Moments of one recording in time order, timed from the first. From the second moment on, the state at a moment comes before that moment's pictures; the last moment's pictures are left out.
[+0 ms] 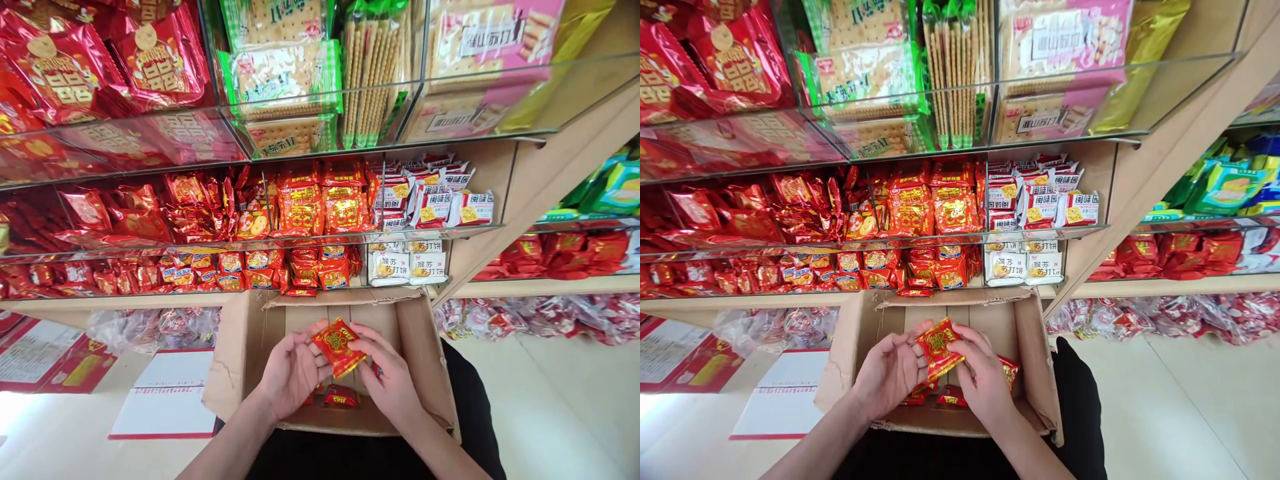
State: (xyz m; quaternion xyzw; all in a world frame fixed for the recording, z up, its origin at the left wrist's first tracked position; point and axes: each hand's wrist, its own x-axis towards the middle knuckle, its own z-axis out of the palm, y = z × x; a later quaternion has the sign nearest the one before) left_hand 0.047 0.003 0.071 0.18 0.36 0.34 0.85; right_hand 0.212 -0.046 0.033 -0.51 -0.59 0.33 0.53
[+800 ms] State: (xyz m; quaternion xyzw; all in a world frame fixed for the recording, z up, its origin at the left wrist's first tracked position) left_hand 0.009 0.026 0.047 0.77 0.47 0.27 0.34; right_hand 0.264 -0.011 0.048 -0.61 -0.57 0.40 0.38
